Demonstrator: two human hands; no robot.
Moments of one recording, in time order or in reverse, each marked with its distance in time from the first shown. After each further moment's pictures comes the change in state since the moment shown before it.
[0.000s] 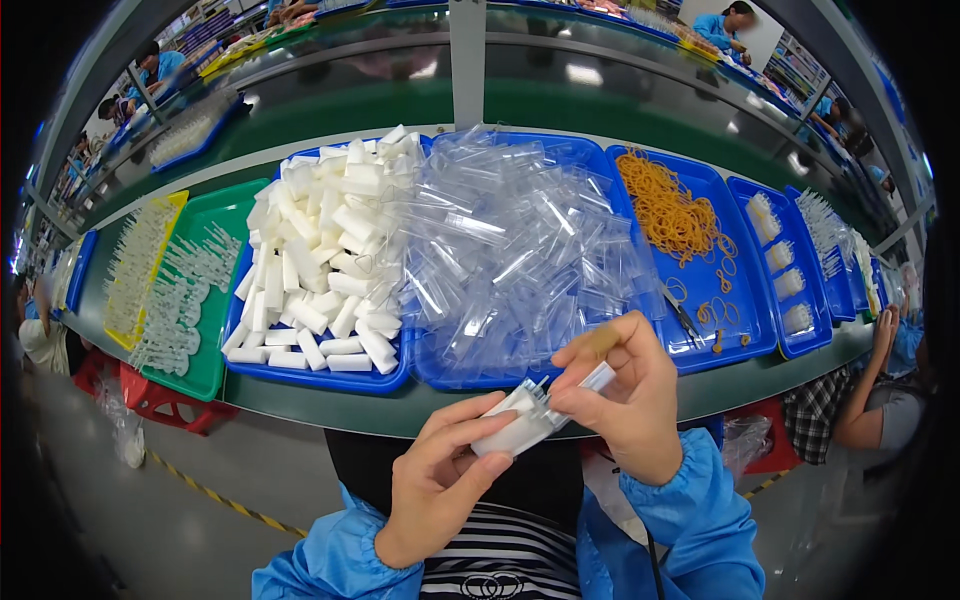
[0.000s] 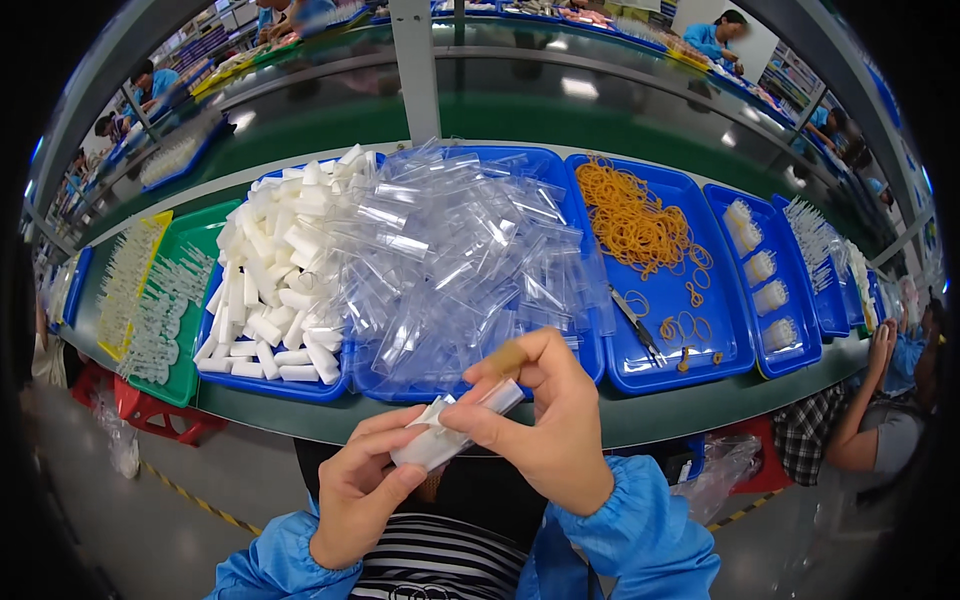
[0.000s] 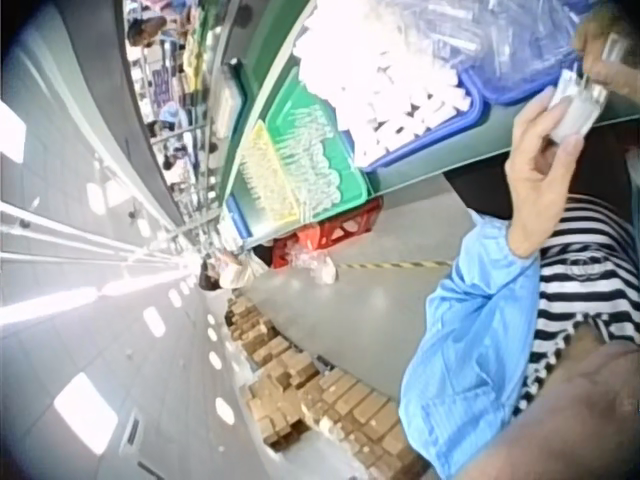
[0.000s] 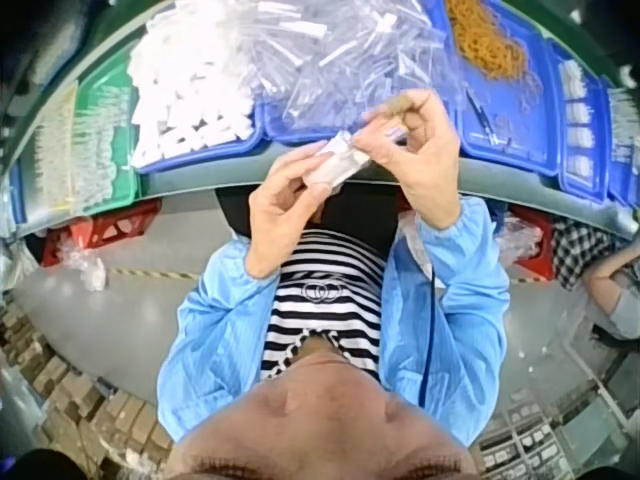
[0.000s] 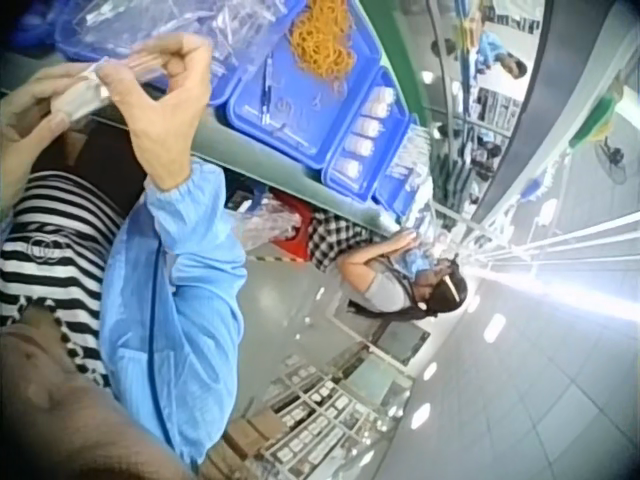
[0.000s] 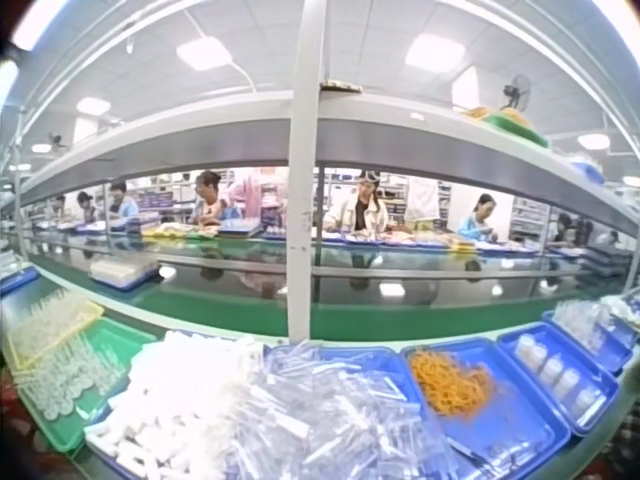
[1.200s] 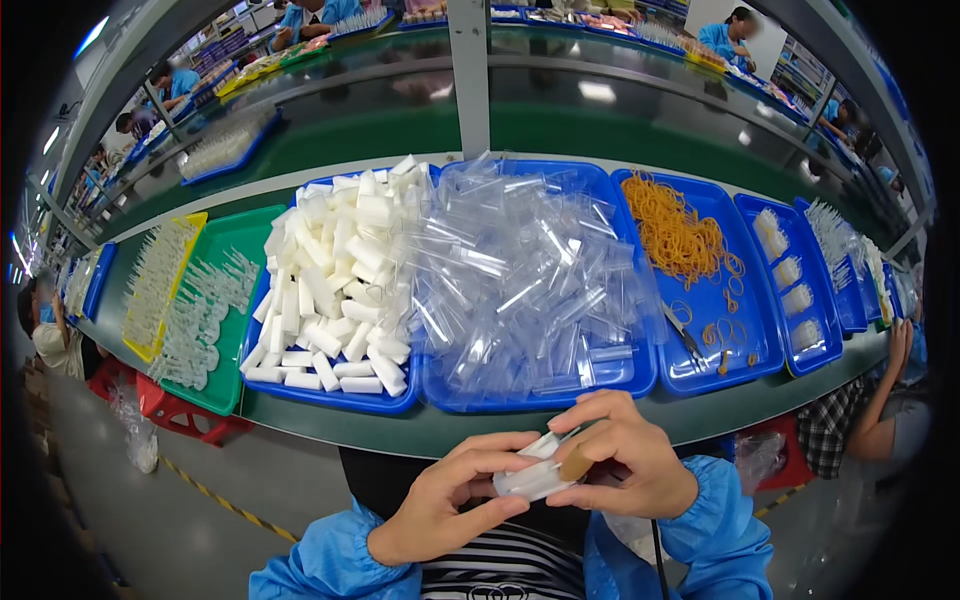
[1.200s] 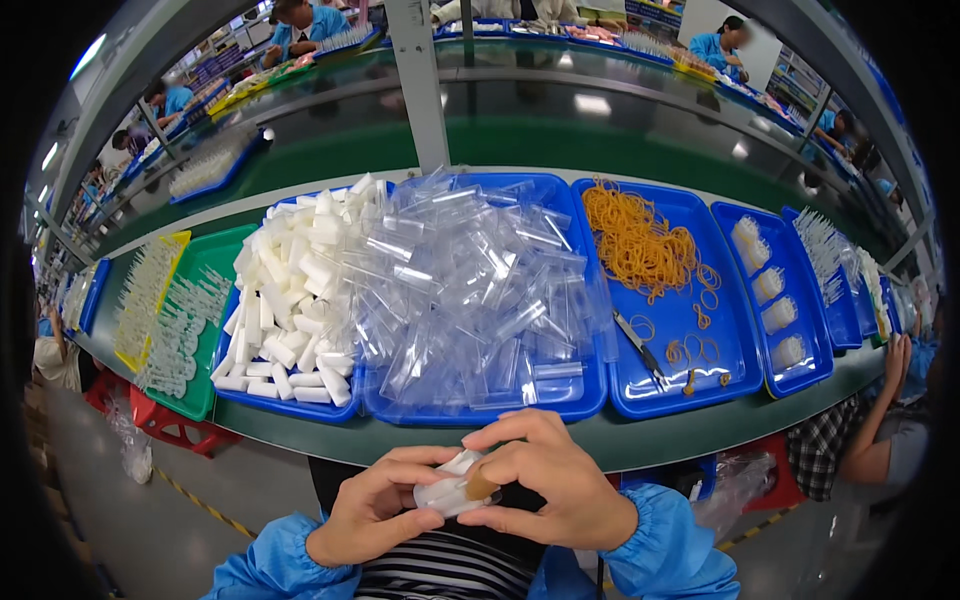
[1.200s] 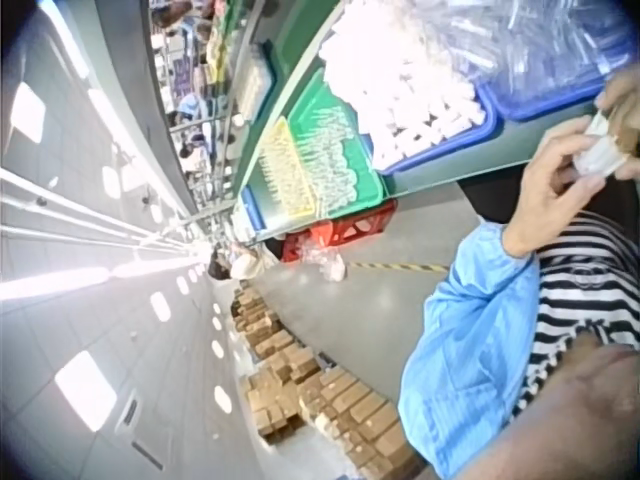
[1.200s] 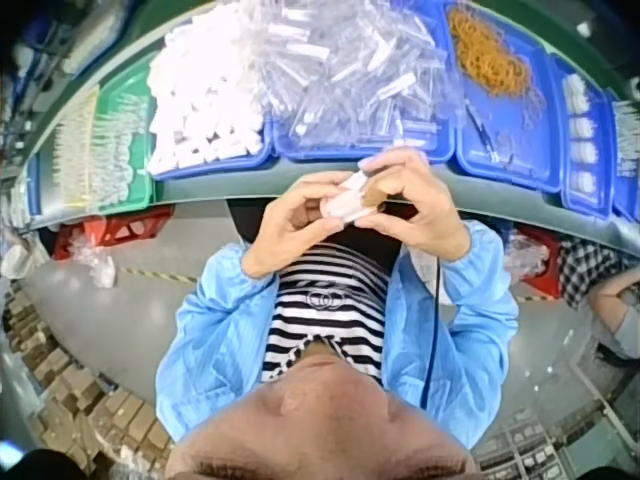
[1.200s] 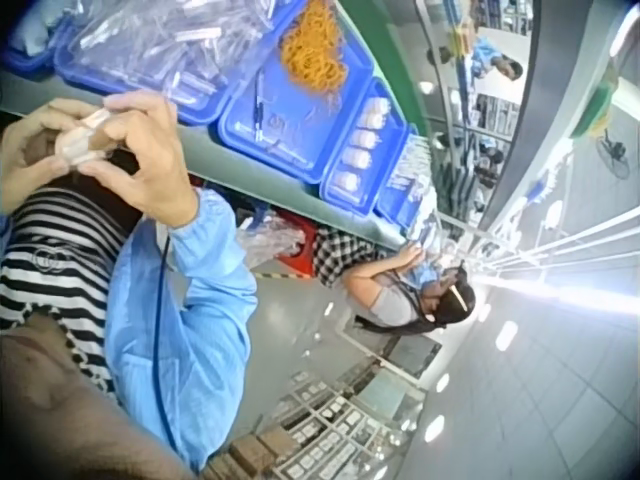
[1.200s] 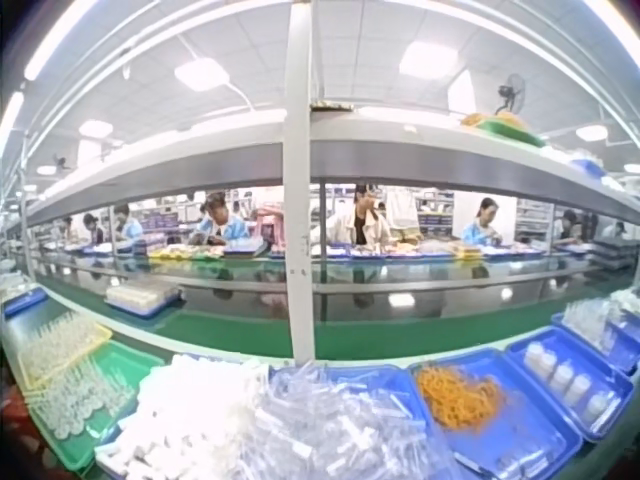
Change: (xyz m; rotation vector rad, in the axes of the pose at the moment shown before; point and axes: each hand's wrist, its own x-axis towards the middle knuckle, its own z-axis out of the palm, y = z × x) left_hand 0.005 0.003 -0.009 -0.057 -0.329 -0.099; right_hand -0.014 -0.003 -0.038 -0.444 -0.493 -0.331
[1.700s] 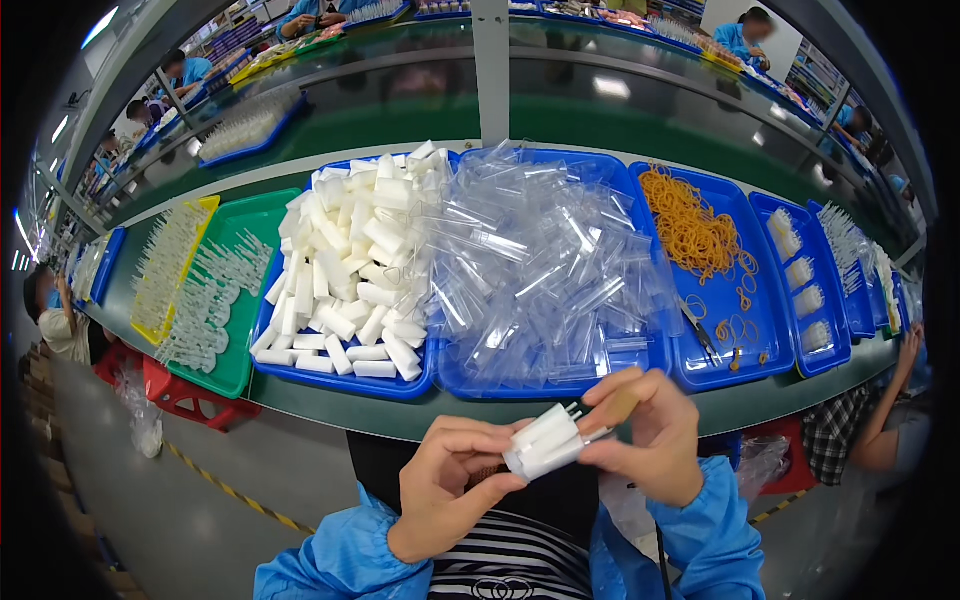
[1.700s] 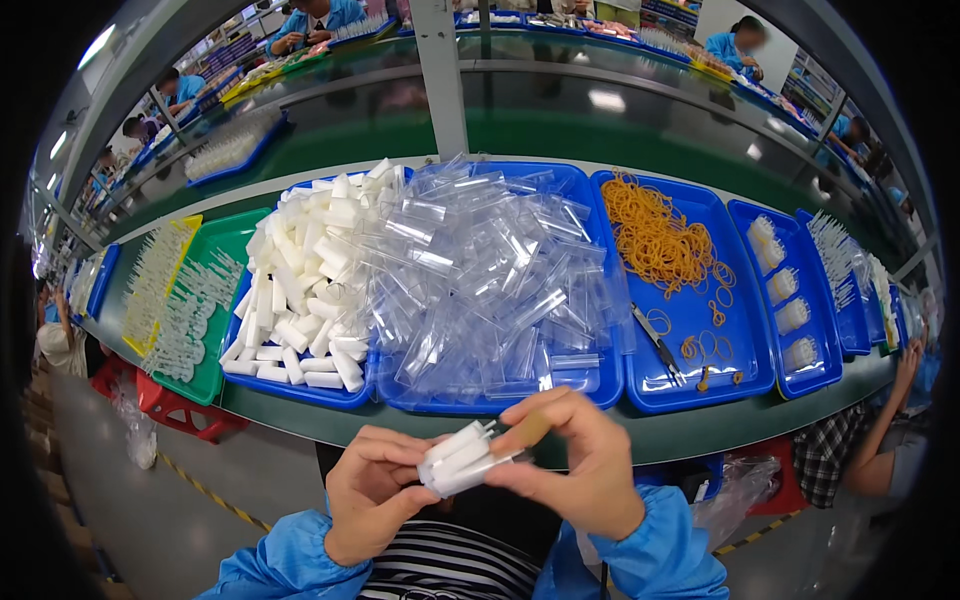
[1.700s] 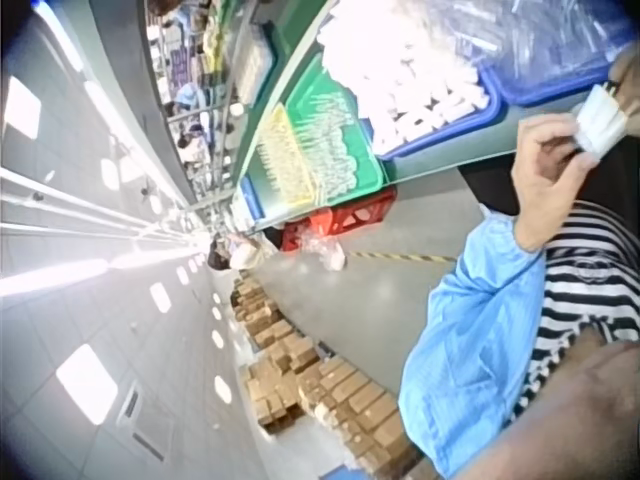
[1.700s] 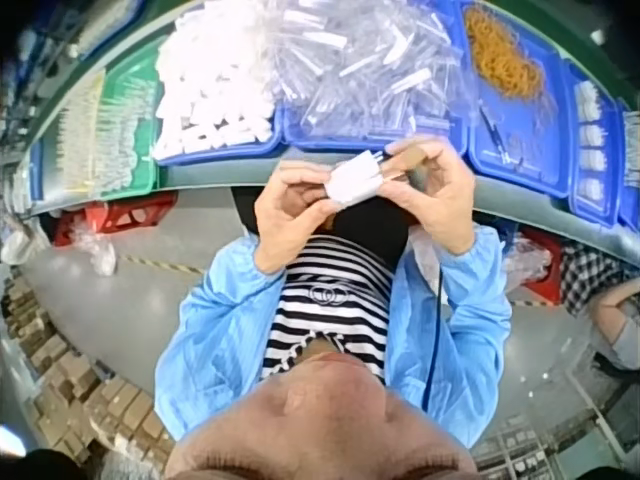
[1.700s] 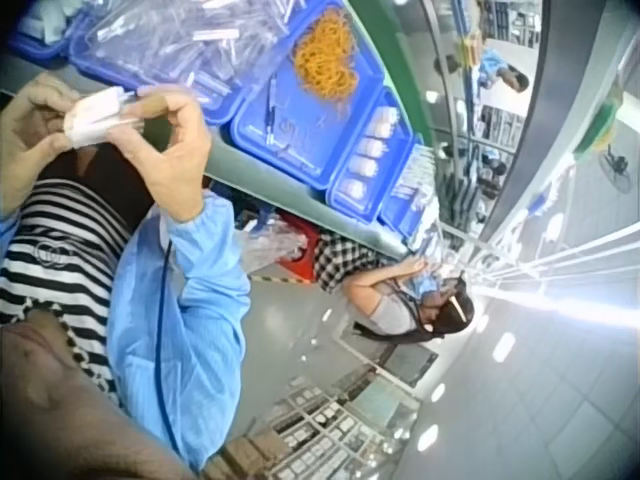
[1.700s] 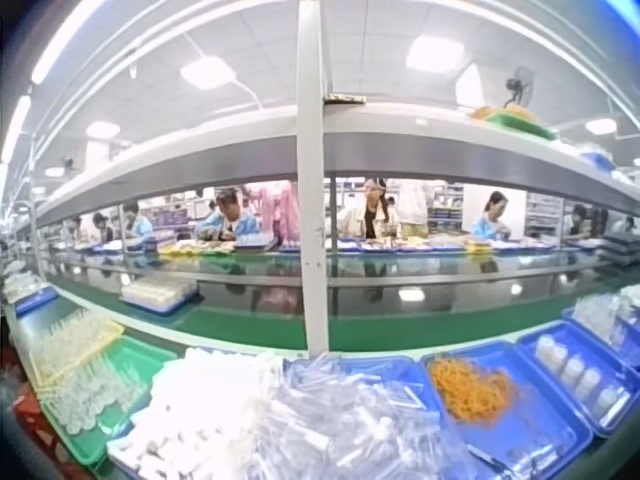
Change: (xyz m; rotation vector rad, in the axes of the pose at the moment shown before) left_hand -0.006 -0.009 0.008 0.049 0.340 0.221; right_hand -0.003 0.012 0.020 0.375 0.325 0.177
